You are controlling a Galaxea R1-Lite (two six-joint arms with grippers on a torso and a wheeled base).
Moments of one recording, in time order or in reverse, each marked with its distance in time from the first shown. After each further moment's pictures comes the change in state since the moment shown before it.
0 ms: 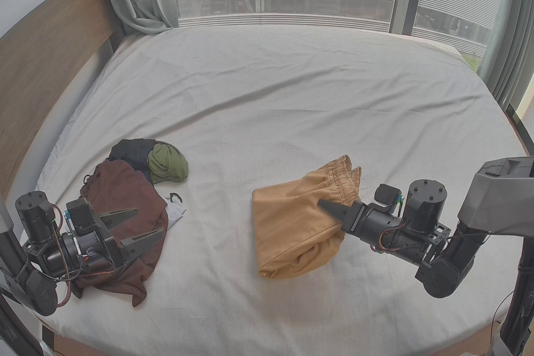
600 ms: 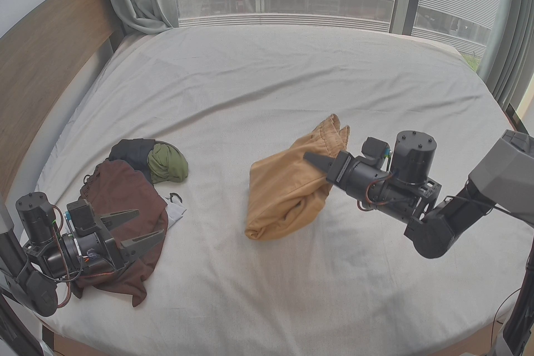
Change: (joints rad) left arm -0.002 0.001 0.006 0.000 0.000 0.000; right arm 0.003 -0.060 -0.335 0.307 0.000 0.000
